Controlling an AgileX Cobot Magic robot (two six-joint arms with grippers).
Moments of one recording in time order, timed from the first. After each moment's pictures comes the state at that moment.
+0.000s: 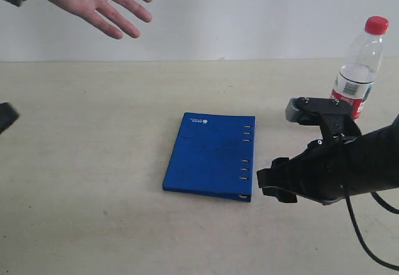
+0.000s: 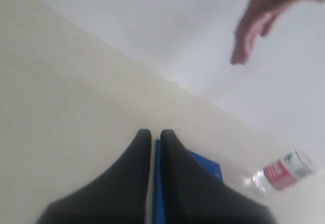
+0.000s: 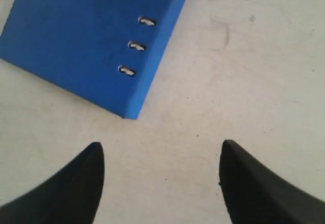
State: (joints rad) left arm -0.24 0.93 -0.17 0.21 -0.46 -0.80; right arm 0.44 1.51 -0.57 0.88 0.20 -0.58
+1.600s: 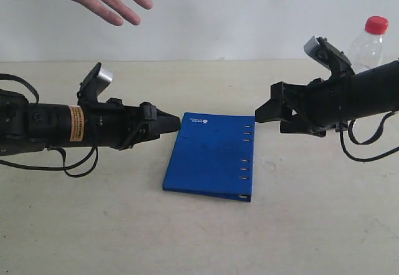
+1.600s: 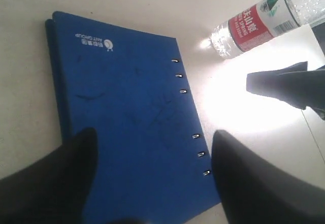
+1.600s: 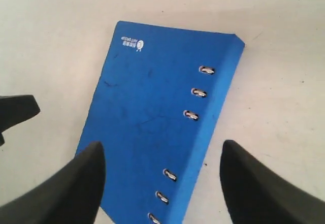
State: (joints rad) left arm -0.27 1.95 -0.83 1.10 -0.77 -1.41; right arm 0.09 1.82 -0.94 1.39 0.67 -1.11
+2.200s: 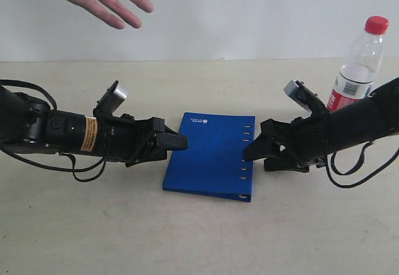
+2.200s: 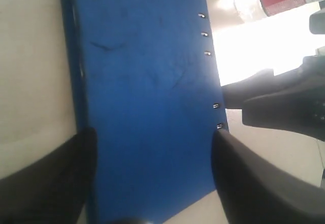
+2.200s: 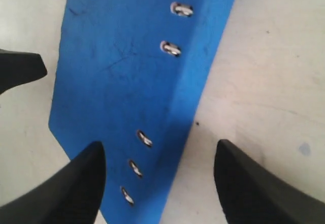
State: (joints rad) left arm -0.27 2.07 -0.93 1.29 -0.78 -1.64; right arm 0.09 2.05 -0.97 1.35 0.80 -1.15
